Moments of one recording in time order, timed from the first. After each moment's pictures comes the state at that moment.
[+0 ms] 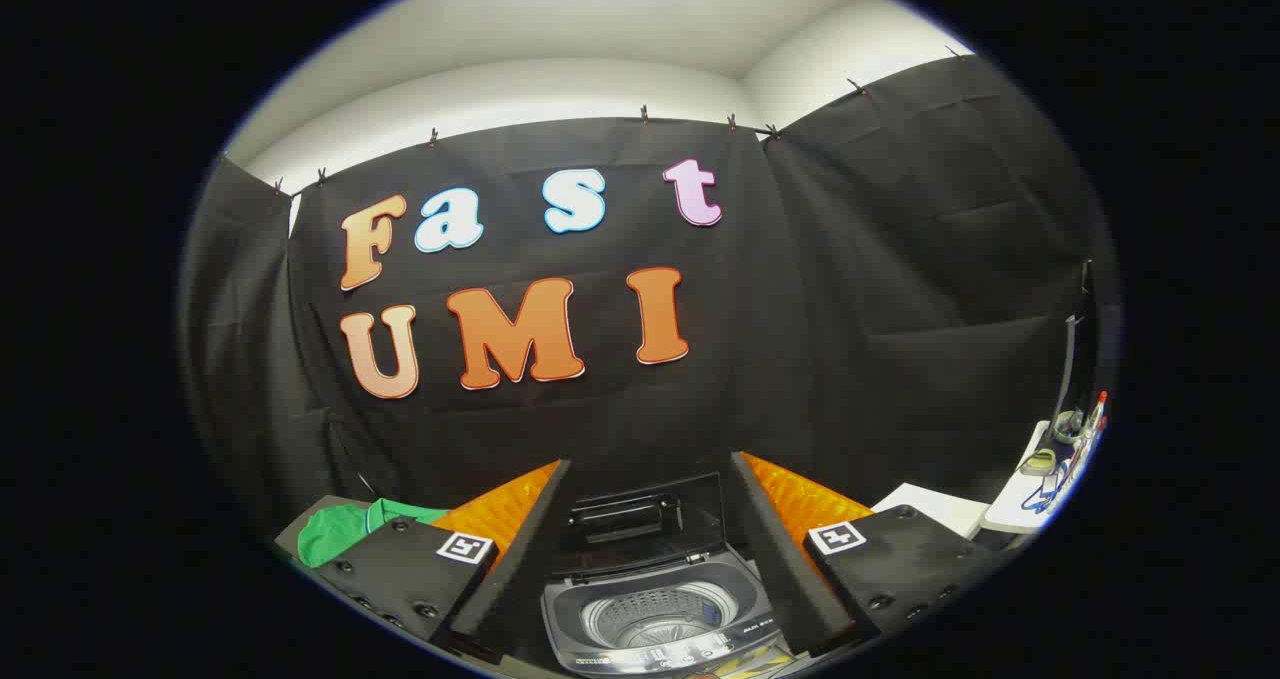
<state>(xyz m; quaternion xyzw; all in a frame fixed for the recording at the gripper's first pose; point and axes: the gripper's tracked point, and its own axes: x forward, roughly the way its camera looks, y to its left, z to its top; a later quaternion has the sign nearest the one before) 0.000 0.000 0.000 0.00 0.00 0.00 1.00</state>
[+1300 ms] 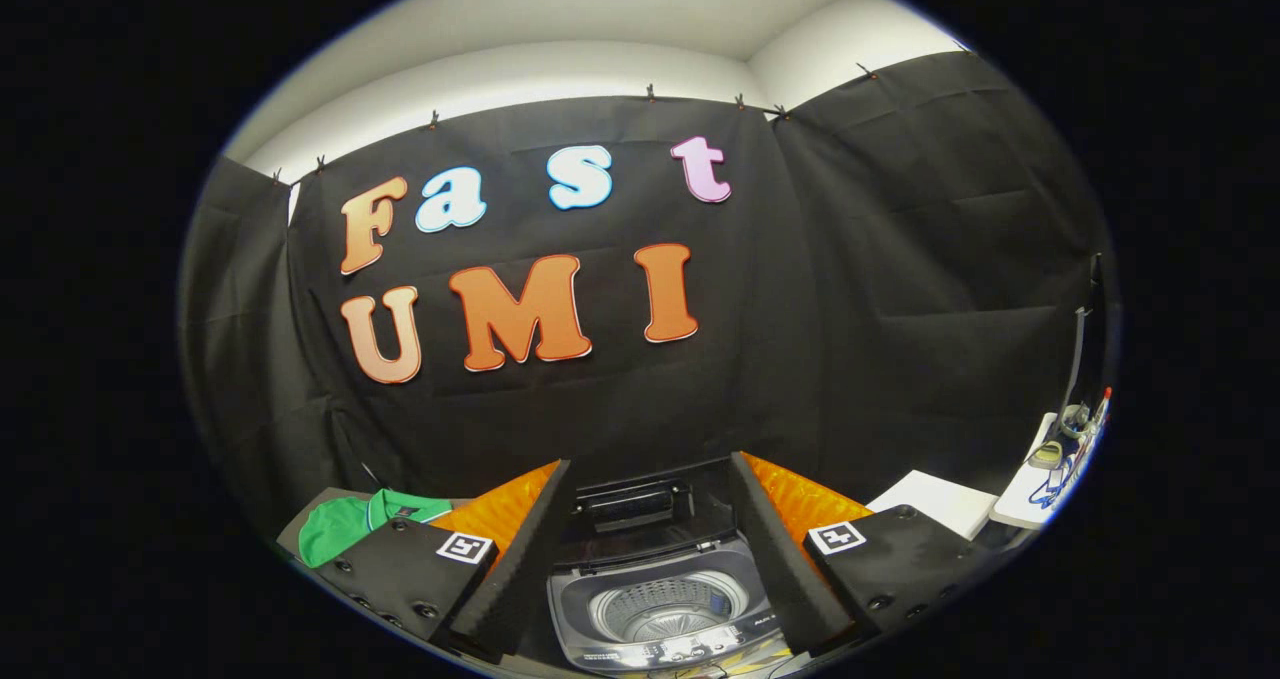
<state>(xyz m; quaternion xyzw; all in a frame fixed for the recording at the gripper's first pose) 0.022 0.021 -0.019 0.00 0.04 0.02 1.00</state>
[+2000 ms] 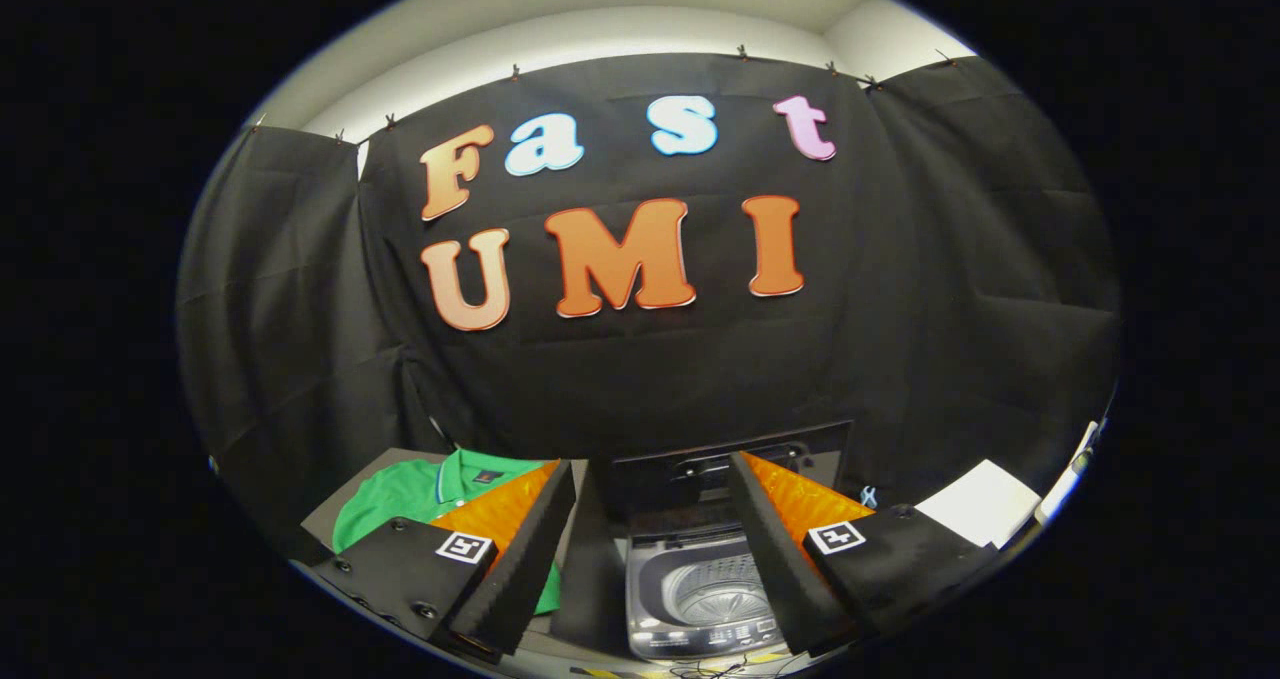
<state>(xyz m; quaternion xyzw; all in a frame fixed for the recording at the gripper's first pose) 0.034 0.161 -0.077 -0.02 0.12 0.14 0.98</state>
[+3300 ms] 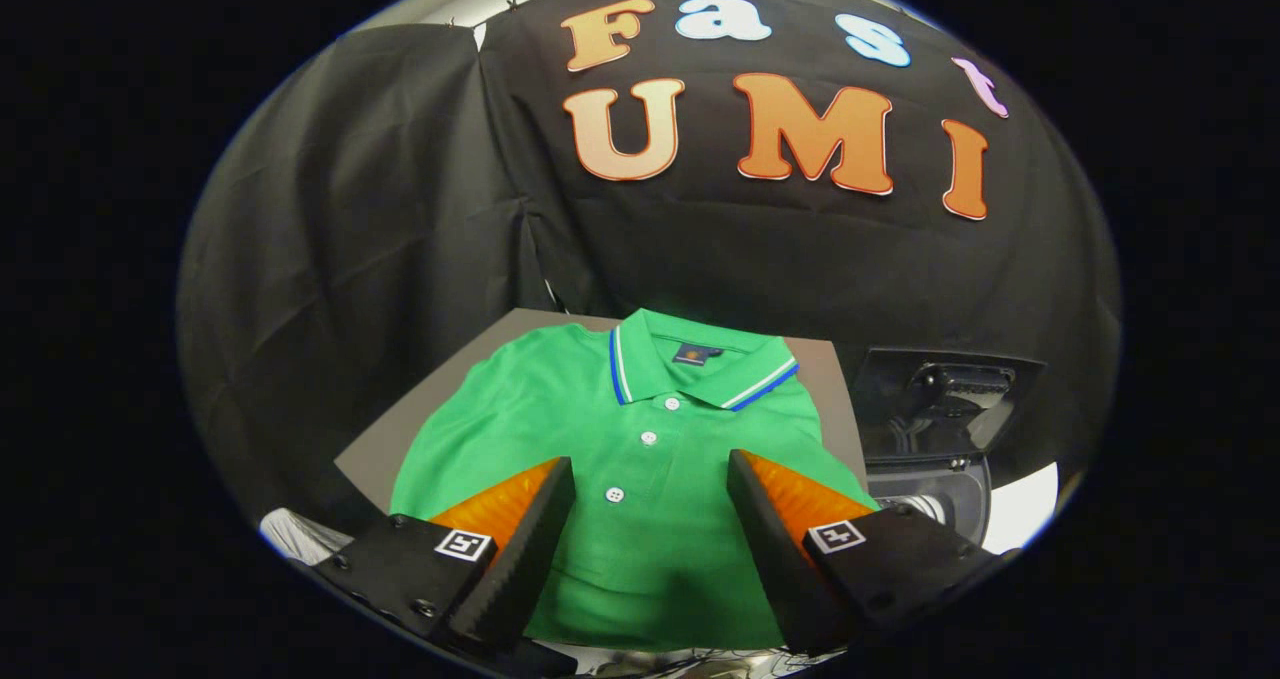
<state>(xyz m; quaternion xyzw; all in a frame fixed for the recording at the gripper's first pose) 0.011 0.356 -0.245 -0.12 0.29 0.26 0.92</state>
